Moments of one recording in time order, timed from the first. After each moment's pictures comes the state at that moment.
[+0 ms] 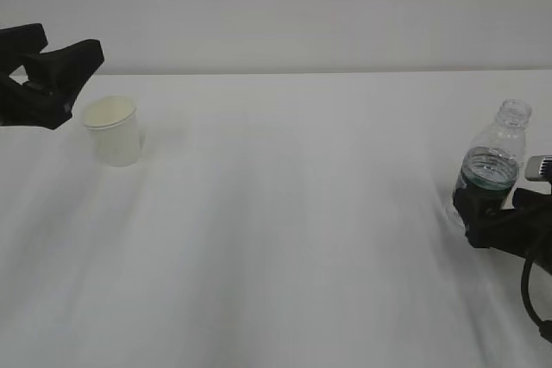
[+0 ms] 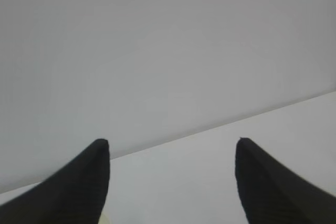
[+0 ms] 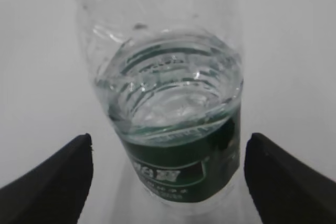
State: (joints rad) left arm -0.26 1.36 -0.47 0.23 -0.85 -0.16; right arm 0.01 1.95 -0.32 -0.11 -1.15 0.09
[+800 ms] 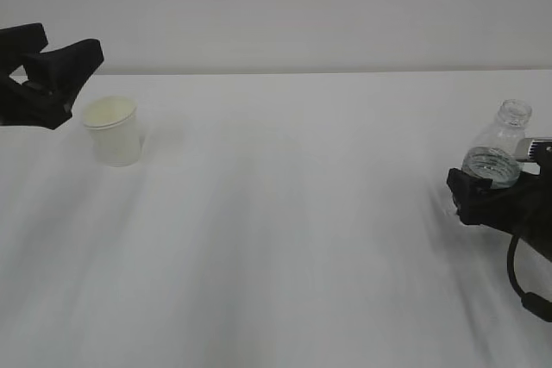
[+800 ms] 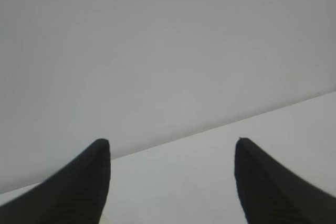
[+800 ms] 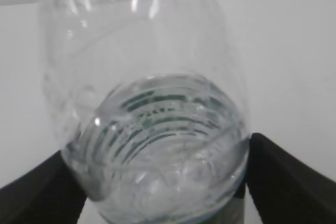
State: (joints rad) left arm -0.26 1.36 -0.47 0.23 -0.85 -0.16; right arm 0.01 1.99 -0.41 -0.10 -1.15 0.09
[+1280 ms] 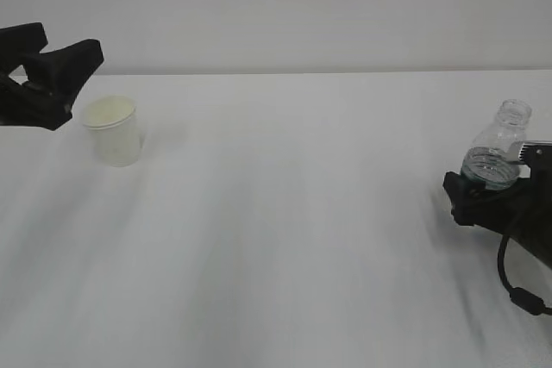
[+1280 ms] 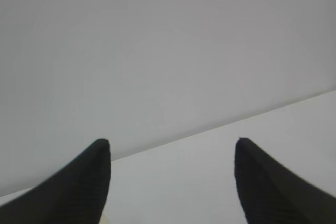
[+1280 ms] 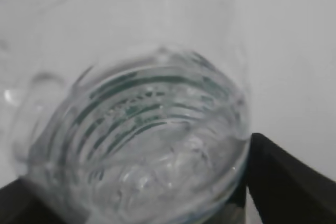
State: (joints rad) left arm -0.26 1.36 -0.47 0.23 -0.85 -0.15; right arm 0.01 2.06 -0.46 -0.08 -1.15 0.11
